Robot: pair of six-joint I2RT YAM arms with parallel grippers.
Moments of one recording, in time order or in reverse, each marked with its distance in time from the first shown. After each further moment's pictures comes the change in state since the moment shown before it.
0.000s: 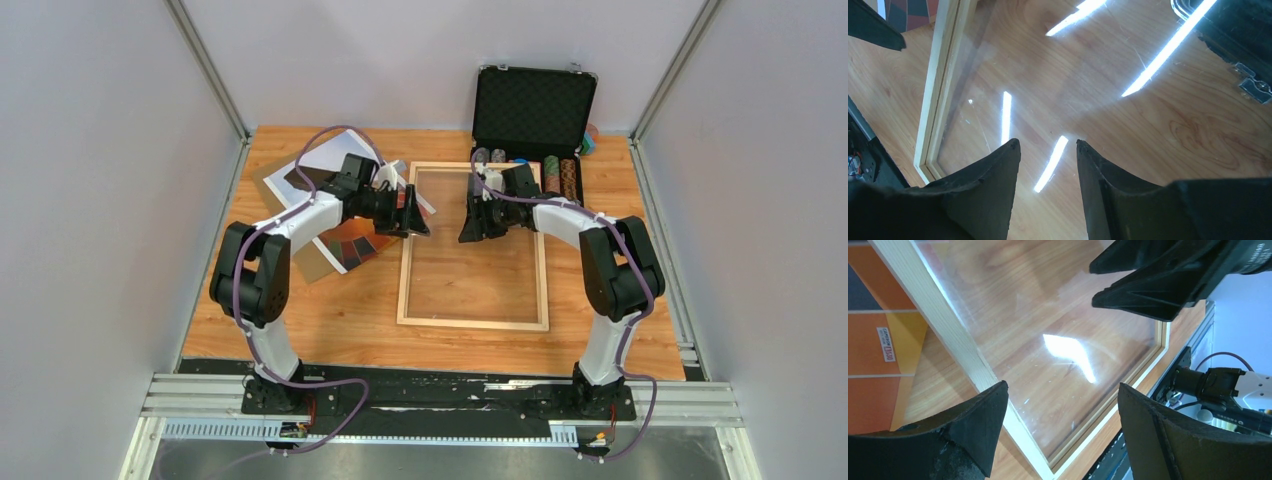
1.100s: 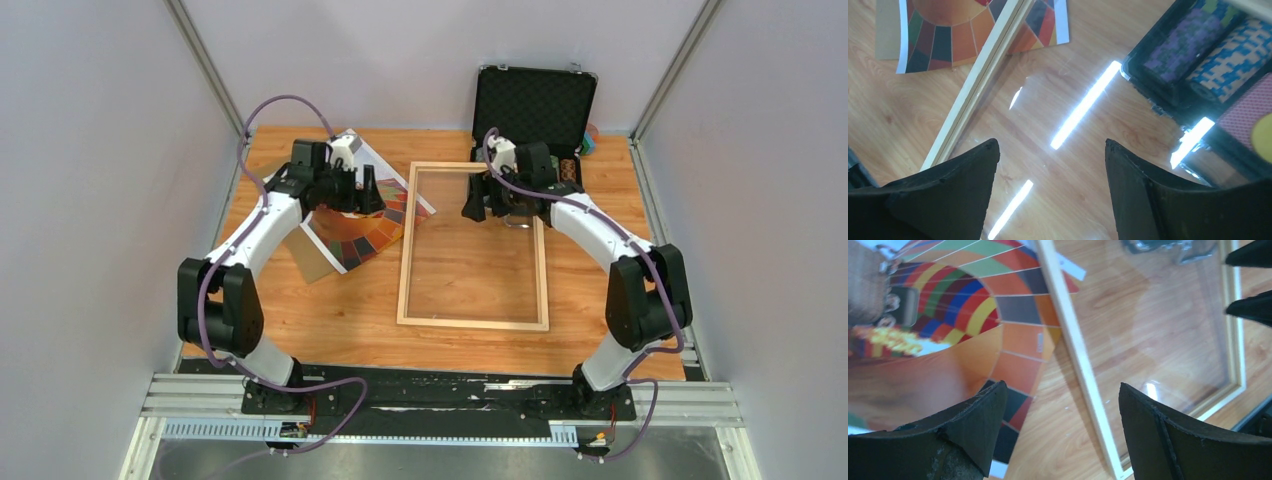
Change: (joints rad) left arm 0.150 -0.230 0.000 -0.067 -0.220 0.219; right arm 0.009 -0.203 0.048 -0.053 0.121 -0.040
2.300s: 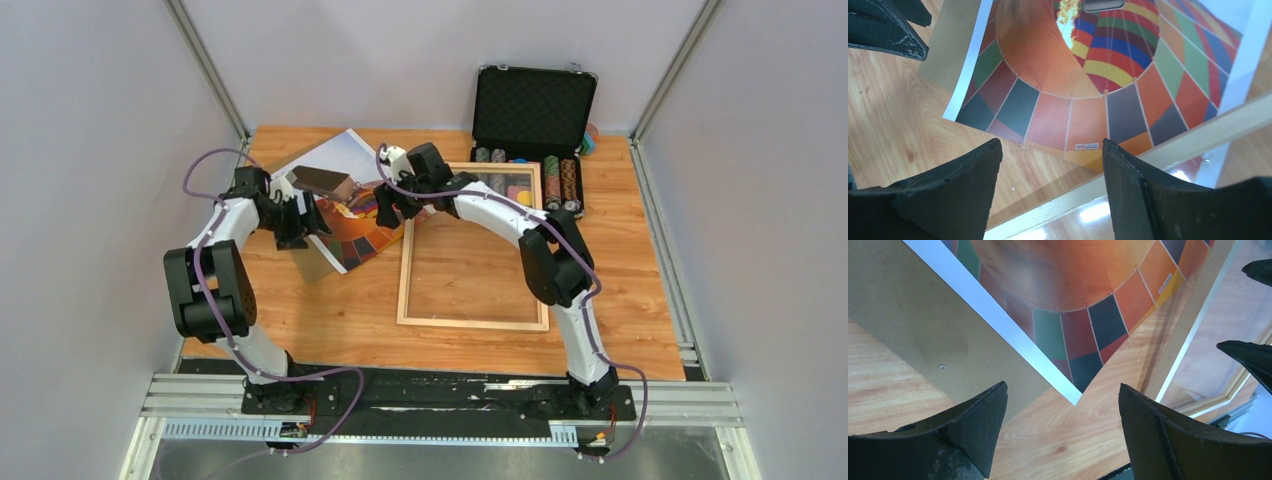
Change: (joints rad) left arm 0.410 0.081 -0.105 -0.230 0.065 0.014; right arm 0.339 0.512 0.555 0.018 0.046 -0.058
